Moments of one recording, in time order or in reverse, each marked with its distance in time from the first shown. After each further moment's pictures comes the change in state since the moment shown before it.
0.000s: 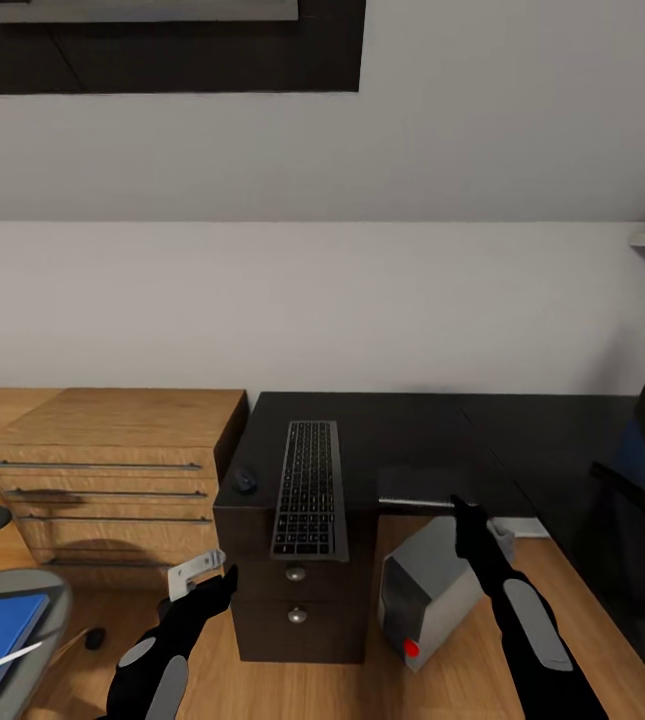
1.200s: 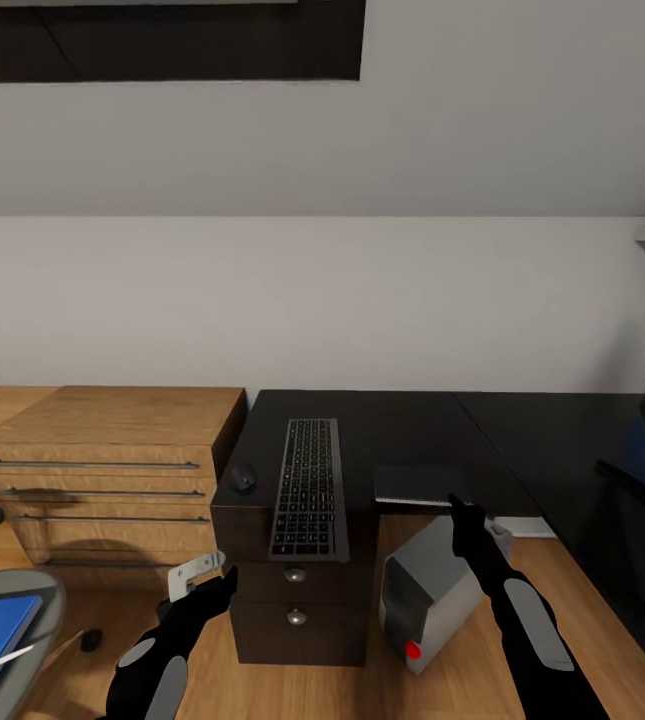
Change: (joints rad) left arm 0.000 0.003 0.000 0.004 0.000 0.003 -0.003; right arm 0.000 -0.005 0.008 0.000 -0.031 0.029 0.000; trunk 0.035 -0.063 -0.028
